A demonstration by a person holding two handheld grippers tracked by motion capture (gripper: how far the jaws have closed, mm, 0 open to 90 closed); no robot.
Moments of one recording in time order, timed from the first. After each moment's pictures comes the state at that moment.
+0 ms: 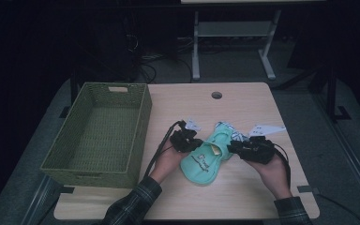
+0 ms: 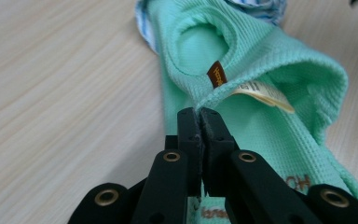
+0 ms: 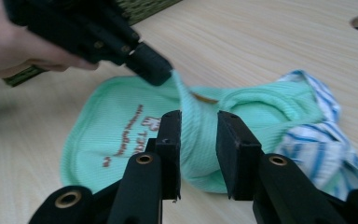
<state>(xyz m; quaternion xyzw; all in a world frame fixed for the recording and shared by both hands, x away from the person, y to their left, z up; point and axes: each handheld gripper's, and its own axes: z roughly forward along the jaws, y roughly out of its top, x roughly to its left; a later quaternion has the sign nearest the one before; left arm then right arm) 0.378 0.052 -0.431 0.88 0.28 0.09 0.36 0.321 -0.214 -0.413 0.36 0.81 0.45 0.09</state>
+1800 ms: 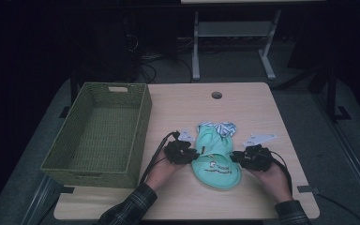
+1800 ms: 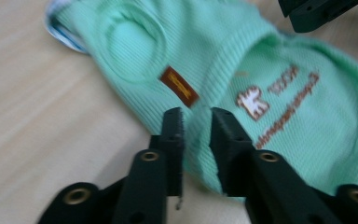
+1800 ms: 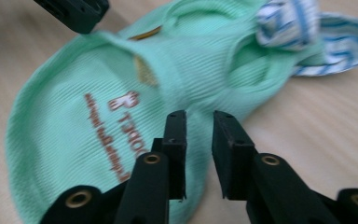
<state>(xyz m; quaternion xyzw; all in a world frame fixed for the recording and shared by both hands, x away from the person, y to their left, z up) 0.351 0.068 -0.440 0.88 0.29 0.06 0.37 0.319 -0.219 -0.444 0.37 0.85 0.37 0.11</state>
